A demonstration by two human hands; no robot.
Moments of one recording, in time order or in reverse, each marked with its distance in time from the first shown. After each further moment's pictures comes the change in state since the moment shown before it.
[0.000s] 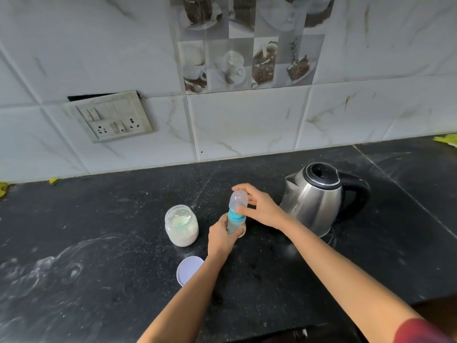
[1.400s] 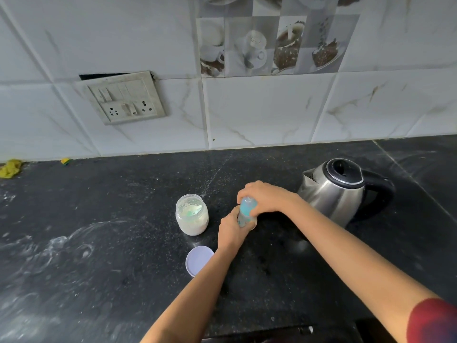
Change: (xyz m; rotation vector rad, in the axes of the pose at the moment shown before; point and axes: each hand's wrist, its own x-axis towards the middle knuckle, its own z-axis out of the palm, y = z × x) left_hand -0.002 -0.003 0.001 -0.023 0.003 0.030; right_hand 0.043 -0.027 -0.002 -0.770 -0.464 -0.008
